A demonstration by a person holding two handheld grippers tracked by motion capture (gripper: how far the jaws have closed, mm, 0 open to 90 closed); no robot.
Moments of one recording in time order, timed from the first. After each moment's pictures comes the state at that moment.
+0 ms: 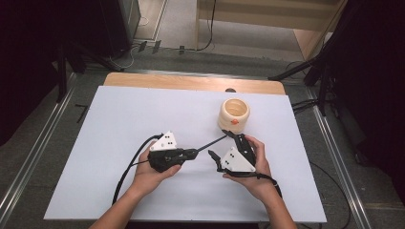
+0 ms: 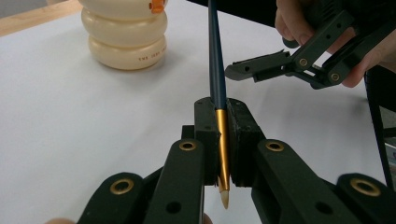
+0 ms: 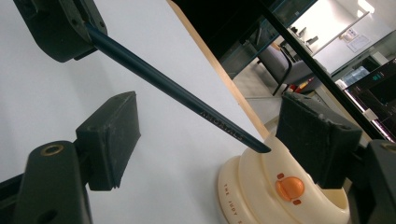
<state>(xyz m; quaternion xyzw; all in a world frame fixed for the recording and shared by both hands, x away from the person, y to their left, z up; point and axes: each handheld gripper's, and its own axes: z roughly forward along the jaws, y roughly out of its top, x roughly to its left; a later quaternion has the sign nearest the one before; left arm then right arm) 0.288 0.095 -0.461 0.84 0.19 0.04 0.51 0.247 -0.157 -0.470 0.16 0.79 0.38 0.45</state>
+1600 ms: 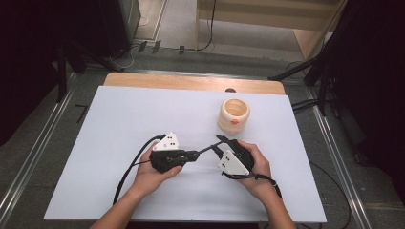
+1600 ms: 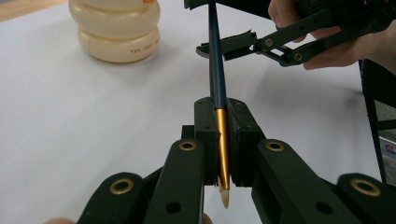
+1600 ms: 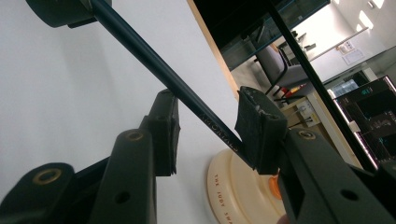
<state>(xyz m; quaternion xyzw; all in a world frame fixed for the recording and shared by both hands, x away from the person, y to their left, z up) 0.288 0.091 -0.463 0.85 0.19 0.03 0.50 0.248 -0.156 -0.476 0.11 0.81 0.33 0.47</state>
